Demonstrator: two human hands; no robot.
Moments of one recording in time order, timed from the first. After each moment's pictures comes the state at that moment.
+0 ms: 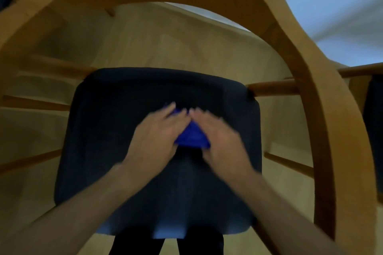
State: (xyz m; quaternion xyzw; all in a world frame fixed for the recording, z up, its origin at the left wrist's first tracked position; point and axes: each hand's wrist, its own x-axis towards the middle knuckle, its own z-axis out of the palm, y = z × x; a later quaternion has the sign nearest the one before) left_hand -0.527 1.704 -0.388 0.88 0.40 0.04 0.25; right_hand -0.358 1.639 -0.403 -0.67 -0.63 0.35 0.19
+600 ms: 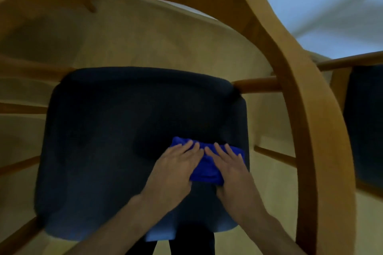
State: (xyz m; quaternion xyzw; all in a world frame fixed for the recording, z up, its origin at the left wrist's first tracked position) left_hand -0.489 1.638 -0.407 0.86 0.33 -0.07 0.38; right_hand -0.327 1.555 -0.405 -0.73 -0.56 0.40 0.01
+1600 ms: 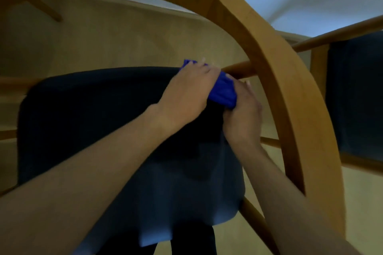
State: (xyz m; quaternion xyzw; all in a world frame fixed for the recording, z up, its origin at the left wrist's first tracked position) left_hand -0.369 1.760 -0.391 0.91 0.30 0.00 0.27; right_hand -0.269 1.650 -0.409 -0.86 -0.40 0.22 0.23
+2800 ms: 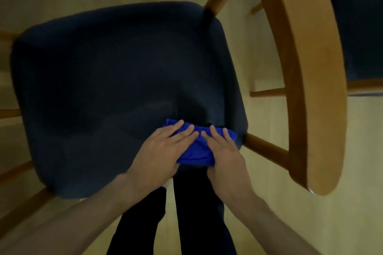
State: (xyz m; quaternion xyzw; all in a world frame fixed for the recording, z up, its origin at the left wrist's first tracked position) left_hand -0.530 1.581 -0.417 0.92 0.18 -0.12 0.32; right_hand -0.399 1.457 -0.395 -0.83 -0.41 0.38 0.05
